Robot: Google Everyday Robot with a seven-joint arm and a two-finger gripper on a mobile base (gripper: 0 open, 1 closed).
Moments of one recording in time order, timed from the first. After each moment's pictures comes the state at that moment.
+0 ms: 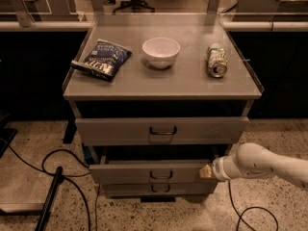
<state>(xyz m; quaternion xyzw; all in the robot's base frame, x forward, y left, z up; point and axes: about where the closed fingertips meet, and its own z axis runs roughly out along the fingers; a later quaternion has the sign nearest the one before) 0.542 -0.216 0.431 -0.08 0.96 0.22 0.17</state>
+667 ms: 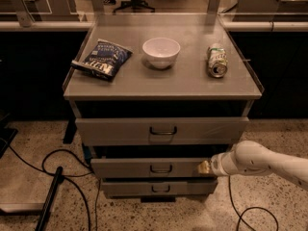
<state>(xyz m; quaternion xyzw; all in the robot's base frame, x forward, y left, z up) 0.562 -0.212 0.433 -0.07 0.95 0.22 0.18</state>
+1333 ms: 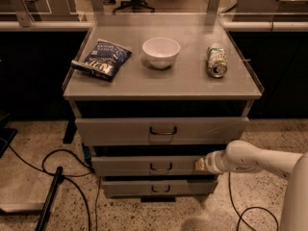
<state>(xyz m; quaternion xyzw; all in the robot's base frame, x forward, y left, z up) 0.589 -0.208 0.410 -0.04 0.96 0.20 0.20</state>
